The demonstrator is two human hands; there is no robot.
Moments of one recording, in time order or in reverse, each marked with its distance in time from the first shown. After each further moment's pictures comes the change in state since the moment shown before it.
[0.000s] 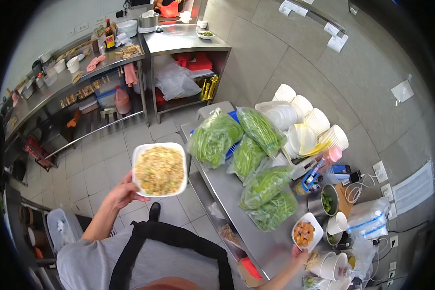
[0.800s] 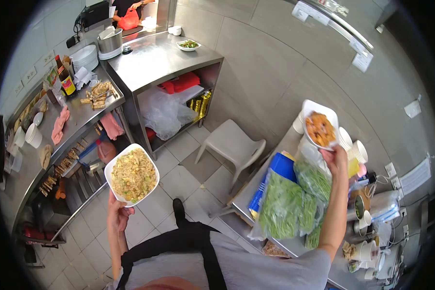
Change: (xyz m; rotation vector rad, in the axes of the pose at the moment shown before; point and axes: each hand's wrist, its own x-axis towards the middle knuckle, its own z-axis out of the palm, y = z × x) left_hand 0.229 0.238 -0.252 -0.193 0.170 0.329; right_hand -0.163 -0.053 0.595 -0.163 -0.553 -0.206
